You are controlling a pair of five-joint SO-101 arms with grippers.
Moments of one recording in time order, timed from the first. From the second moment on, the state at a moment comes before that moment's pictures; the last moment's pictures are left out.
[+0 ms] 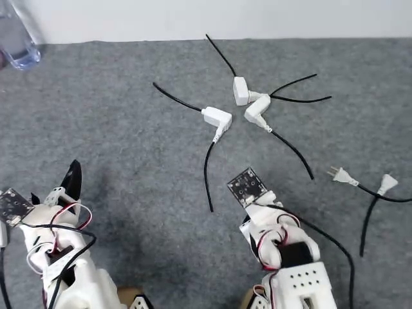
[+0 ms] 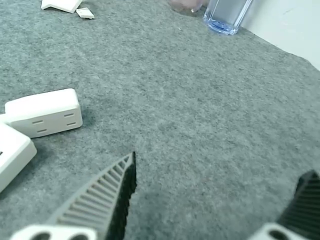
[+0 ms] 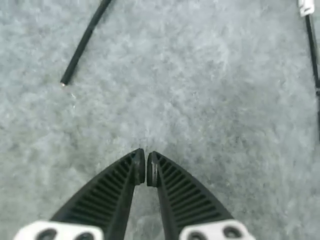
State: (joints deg) left arm -41.1 -39.7 95.9 -14.9 18.9; right arm -14.1 -79.0 90.9 50.5 24.0
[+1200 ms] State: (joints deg) left arm -91.3 -39.7 95.9 -50.2 -21.7; right arm -13.5 -92.7 96.0 50.6 24.0
